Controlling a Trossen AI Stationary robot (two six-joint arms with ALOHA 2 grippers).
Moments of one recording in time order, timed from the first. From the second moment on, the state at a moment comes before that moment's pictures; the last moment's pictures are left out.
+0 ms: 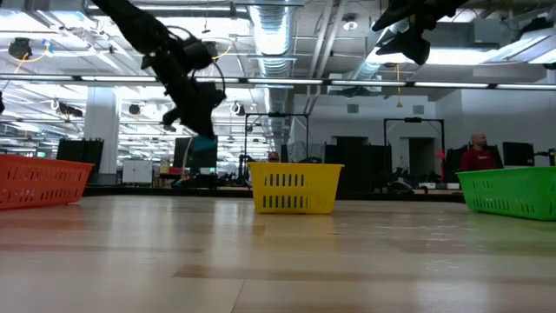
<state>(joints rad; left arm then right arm) 0.85 1.52 1.05 -0.38 0.00 -0.06 -0.57 1.04 1.12 -0.70 -0.39 0.25</state>
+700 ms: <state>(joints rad) 0.49 1.38 1.05 -0.25 0.12 -0.12 -0.57 1.04 1.12 -0.70 -0.39 0.25</state>
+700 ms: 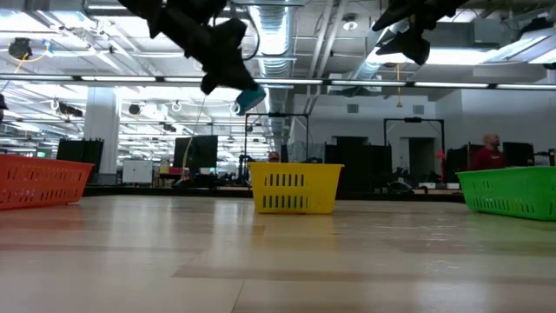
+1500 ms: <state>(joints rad) 0.14 1.40 1.05 -0.15 0.13 -0.11 -0.57 1.04 1.12 -0.70 -0.39 0.25</state>
